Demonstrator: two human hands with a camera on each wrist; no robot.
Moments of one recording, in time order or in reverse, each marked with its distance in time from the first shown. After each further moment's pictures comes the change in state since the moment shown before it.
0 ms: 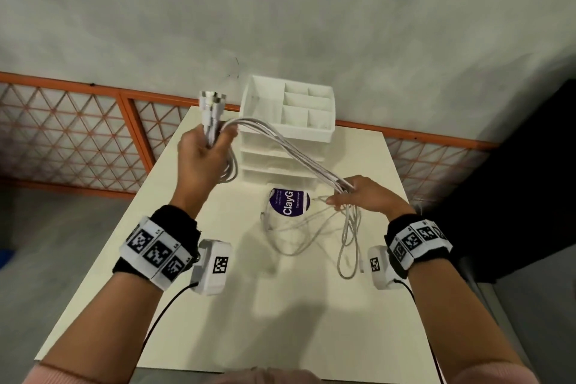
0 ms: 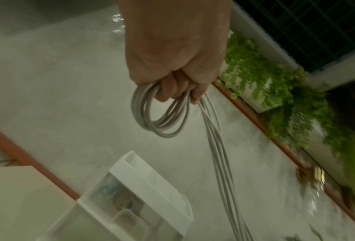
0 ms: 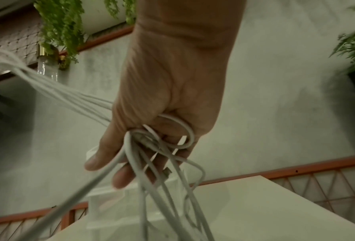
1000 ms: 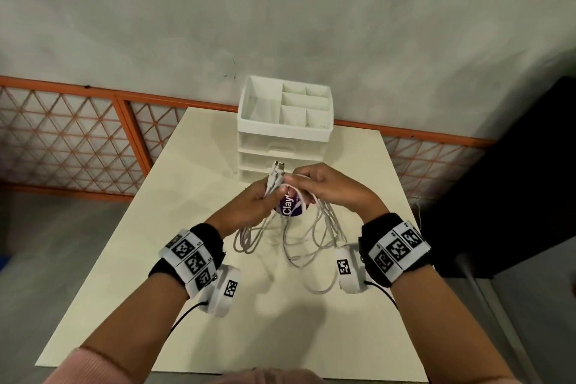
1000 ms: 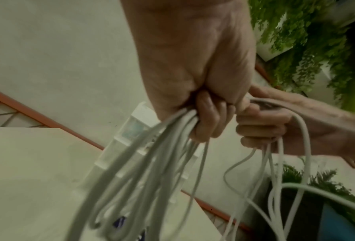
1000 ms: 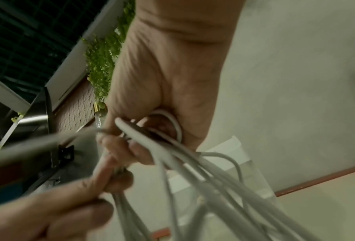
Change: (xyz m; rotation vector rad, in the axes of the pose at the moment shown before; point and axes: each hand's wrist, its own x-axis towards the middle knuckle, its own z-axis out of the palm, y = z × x) left_hand -0.049 -0.012 0.028 -0.015 -0.868 -0.200; right_hand -0.007 -0.079 0.033 0.185 -0.076 -0.310
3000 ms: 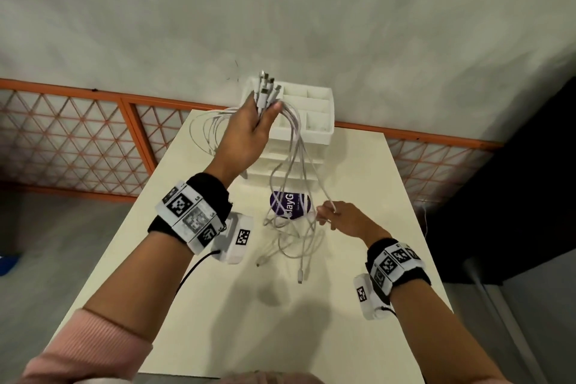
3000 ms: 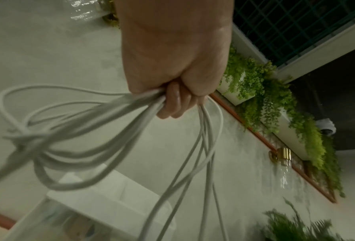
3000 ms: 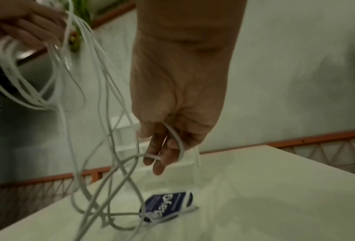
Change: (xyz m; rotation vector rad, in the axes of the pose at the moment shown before) left_hand 0.057 0.056 -0.038 0.281 0.605 0.292; right_hand -0.011 0.115 0.002 -0.281 0.087 0.290
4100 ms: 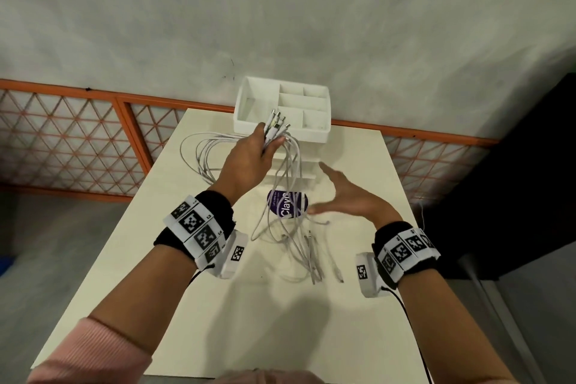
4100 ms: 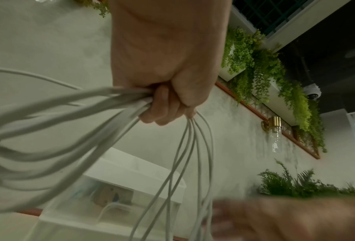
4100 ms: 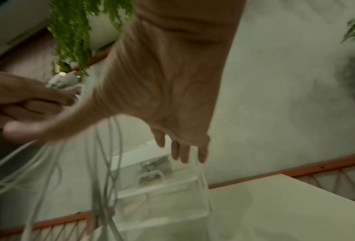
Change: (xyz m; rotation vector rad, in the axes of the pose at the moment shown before) left_hand -0.021 -0.023 0.018 0.242 -0.197 -0.093; right_hand -0.018 -0.045 -0.044 0.142 -0.068 0.051
